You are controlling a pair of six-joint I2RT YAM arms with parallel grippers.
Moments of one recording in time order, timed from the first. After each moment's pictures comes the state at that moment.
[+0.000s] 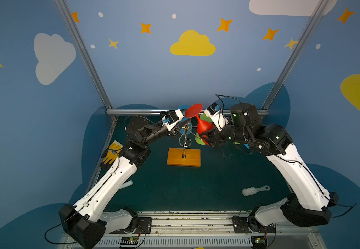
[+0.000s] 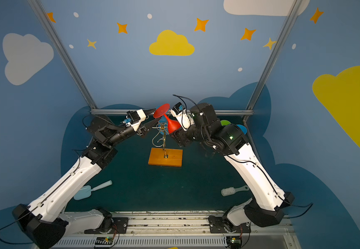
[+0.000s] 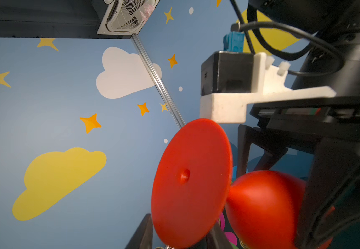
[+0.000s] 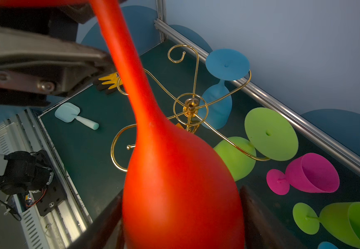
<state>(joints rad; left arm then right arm) -0.50 1.23 1.27 0.19 0.50 0.41 0.81 1.46 1.99 -1.10 -0.04 -0.05</state>
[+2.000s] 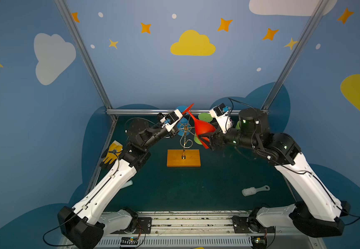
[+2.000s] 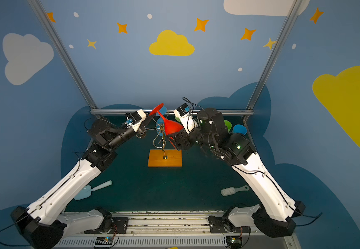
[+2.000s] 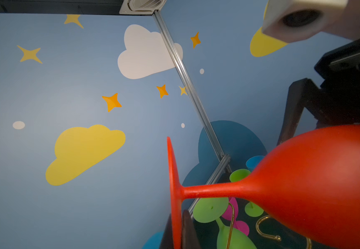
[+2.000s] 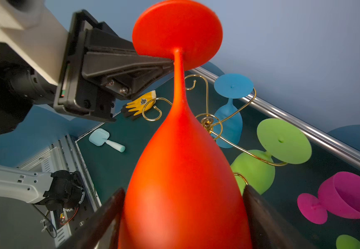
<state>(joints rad) -0.52 1.20 1.22 0.18 0.33 0.37 0.80 1.26 1.76 -0.86 -0.14 0.05</state>
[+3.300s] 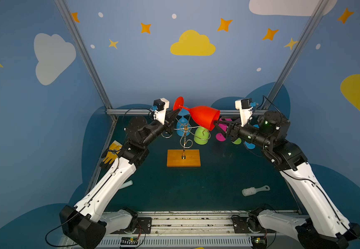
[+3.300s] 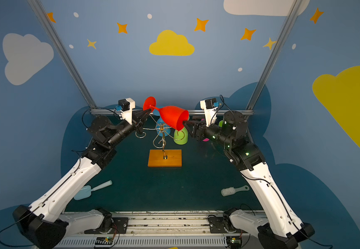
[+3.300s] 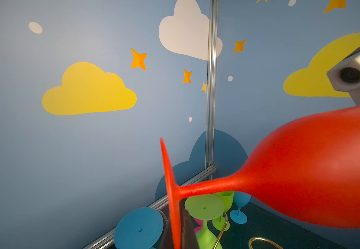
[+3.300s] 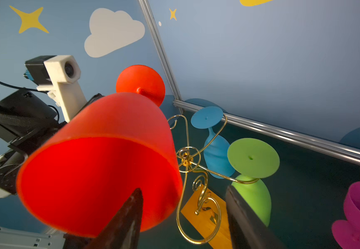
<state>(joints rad) -0.45 1.22 1.22 0.18 0.30 -0.04 0.51 1.16 1.50 -0.47 -0.41 0.26</state>
